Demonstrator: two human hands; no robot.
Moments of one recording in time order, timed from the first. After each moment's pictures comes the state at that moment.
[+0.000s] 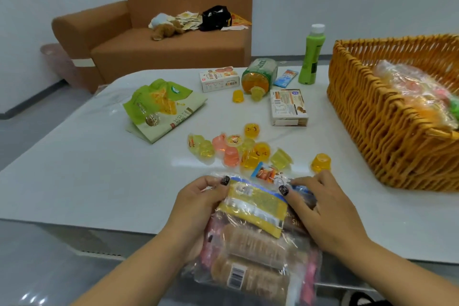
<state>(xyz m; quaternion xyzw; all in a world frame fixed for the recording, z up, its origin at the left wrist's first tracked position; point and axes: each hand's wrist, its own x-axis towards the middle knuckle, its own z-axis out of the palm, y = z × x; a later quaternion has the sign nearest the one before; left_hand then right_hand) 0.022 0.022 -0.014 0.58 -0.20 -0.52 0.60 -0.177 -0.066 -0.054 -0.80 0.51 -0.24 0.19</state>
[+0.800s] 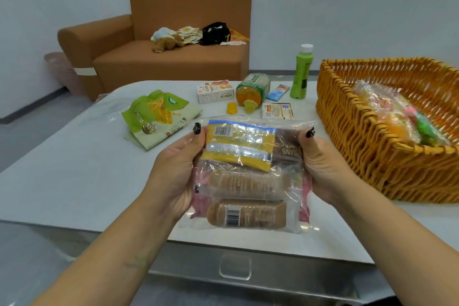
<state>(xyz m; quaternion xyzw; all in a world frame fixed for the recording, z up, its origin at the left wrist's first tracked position) 0.021 -0.002 0.045 0.46 -0.22 -0.49 0.70 -0.167 -0.113 0.022 -0.52 0.27 -0.37 0.72</state>
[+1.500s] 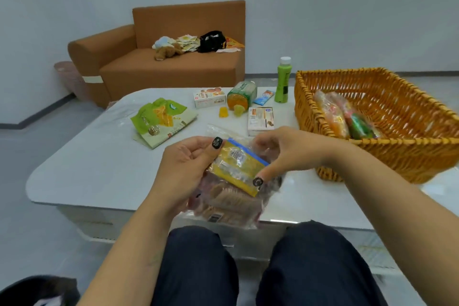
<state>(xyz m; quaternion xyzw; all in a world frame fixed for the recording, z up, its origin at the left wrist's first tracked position) -0.046 0.063 0.099 0.57 -0.39 -0.37 0.63 -0.216 -0.074 0.125 -0.88 0.30 0.00 0.37</state>
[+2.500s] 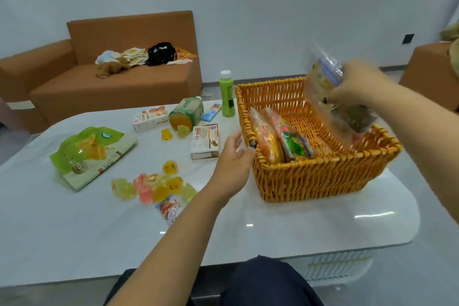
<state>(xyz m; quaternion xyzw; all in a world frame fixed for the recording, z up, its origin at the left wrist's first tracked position) -0.184 -0.111 0.081 0.58 -0.49 -0.44 0.48 -0.393 -0.229 0.190 -0.71 0.68 -0.17 0.05</state>
